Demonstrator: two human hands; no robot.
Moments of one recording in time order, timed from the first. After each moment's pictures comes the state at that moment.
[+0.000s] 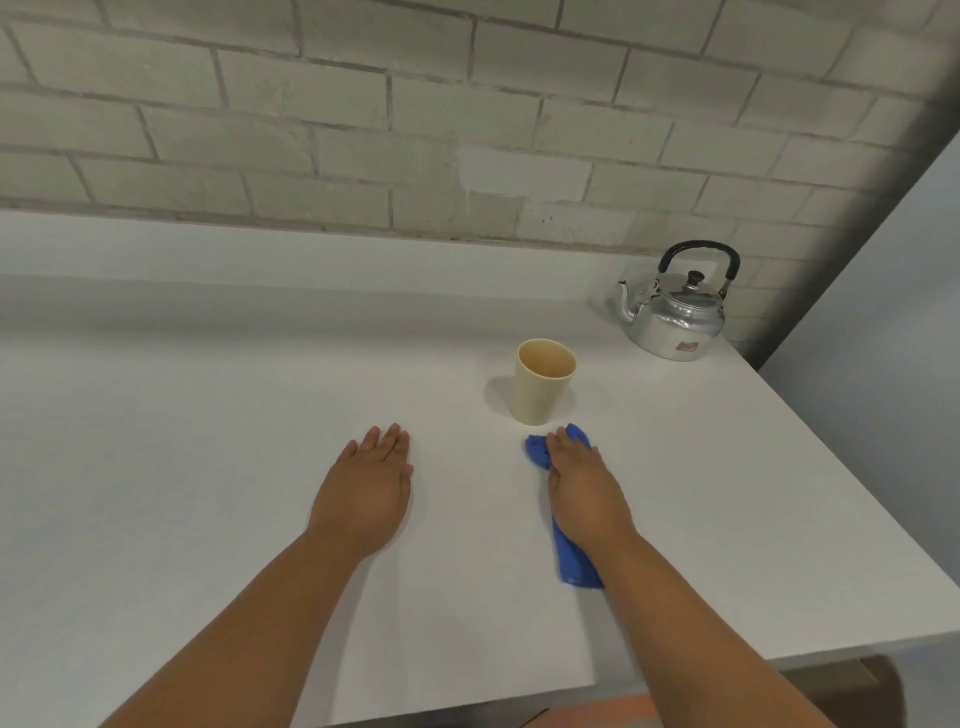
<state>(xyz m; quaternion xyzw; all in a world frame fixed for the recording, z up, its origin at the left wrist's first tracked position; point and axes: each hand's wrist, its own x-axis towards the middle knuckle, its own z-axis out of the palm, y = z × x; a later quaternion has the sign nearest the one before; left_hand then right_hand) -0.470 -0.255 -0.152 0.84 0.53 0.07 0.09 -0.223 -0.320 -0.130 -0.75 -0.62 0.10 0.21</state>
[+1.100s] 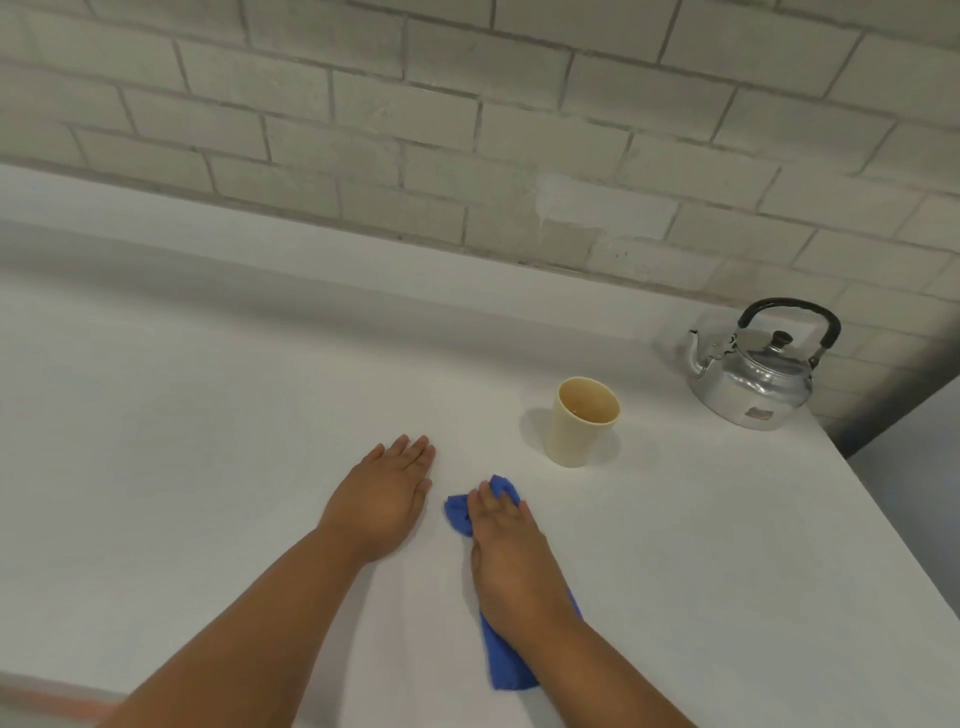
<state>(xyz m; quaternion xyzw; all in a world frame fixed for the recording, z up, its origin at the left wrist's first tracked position) -0.468 -0.256 -0.152 0.83 0.55 0.09 0.08 -0.288 -0.323 -0.145 -0.60 -0.77 0.15 0.14</state>
